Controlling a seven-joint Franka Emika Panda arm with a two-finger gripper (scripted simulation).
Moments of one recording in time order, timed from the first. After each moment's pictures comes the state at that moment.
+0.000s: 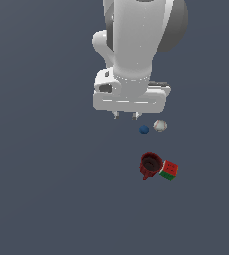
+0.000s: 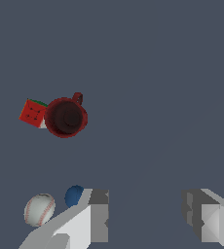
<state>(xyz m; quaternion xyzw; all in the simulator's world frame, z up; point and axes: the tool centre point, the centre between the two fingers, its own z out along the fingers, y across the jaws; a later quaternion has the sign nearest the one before) 0.012 0.039 0.300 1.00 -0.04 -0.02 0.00</state>
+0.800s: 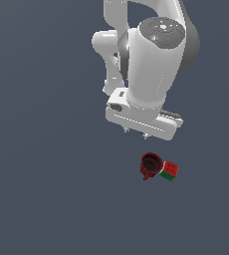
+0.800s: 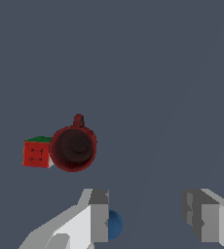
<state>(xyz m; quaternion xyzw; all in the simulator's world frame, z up) 0.051 0.071 0.260 0.98 -0.20 -0.03 0.01</state>
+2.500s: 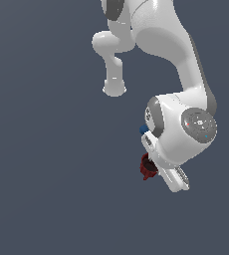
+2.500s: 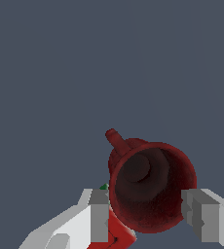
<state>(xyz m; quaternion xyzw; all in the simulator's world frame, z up) 0.110 0.155 0.134 0.84 -0.55 -0.04 0.04</state>
